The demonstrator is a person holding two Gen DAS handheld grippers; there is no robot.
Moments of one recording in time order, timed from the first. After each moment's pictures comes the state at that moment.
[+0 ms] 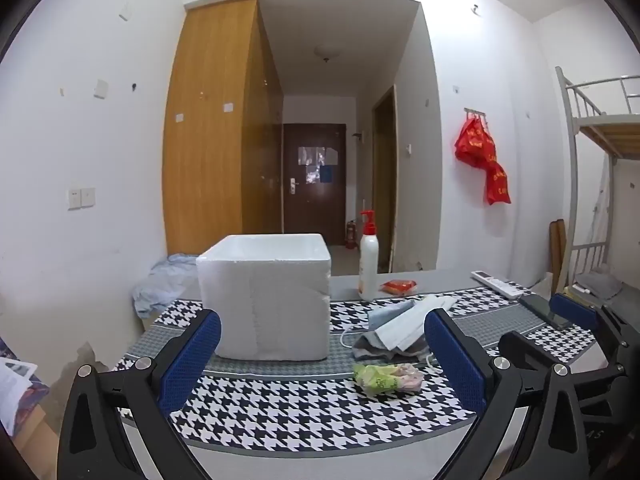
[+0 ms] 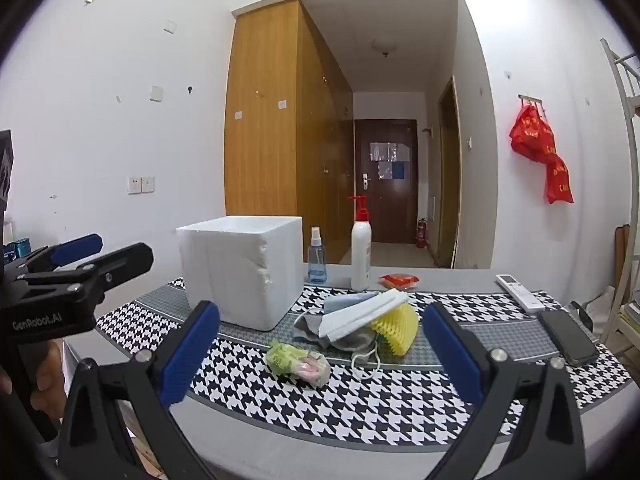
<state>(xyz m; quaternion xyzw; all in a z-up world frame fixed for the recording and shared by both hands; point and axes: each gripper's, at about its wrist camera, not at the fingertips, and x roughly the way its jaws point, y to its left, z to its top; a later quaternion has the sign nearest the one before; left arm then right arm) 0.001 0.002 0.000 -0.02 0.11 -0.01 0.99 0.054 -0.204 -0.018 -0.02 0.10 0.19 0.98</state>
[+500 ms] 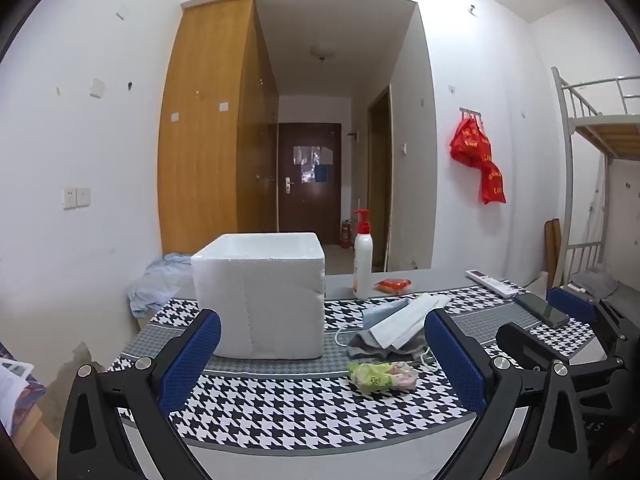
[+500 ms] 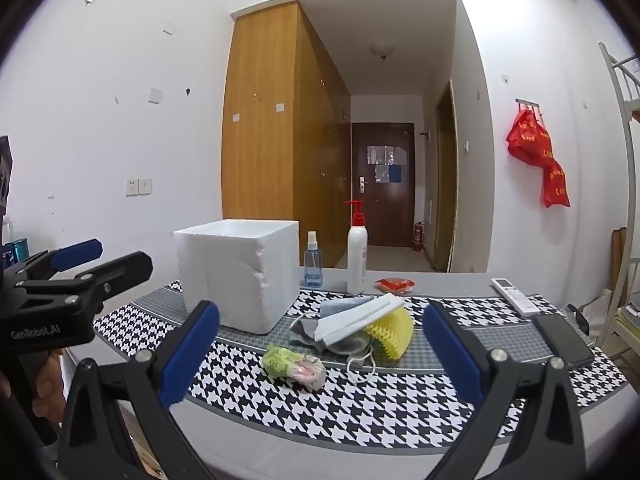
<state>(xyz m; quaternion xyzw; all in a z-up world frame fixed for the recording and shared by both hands) -0.004 -0.001 0.001 0.00 0.10 -0.01 0.99 0.054 -0.206 -0.017 -0.02 0.09 0.18 0.98</state>
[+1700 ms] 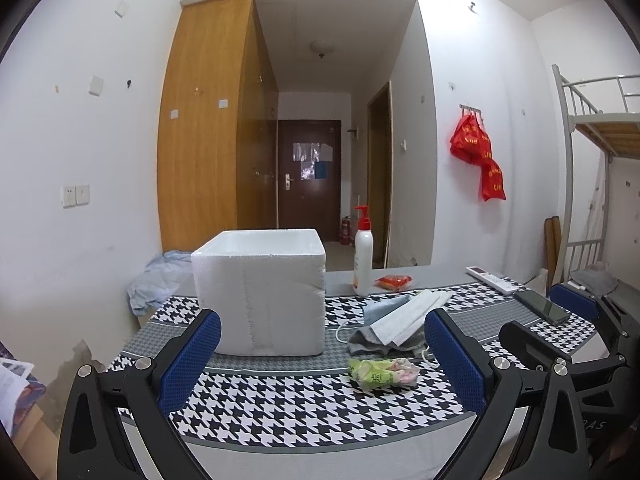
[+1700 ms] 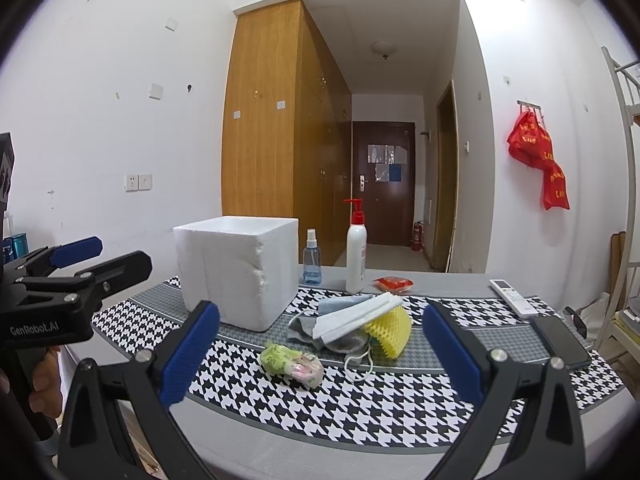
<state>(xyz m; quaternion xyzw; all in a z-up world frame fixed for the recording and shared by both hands) -0.002 -0.001 -0.001 0.00 0.11 -0.01 0.99 0.053 -0.204 -0.016 -0.03 0.09 0.18 0.98</state>
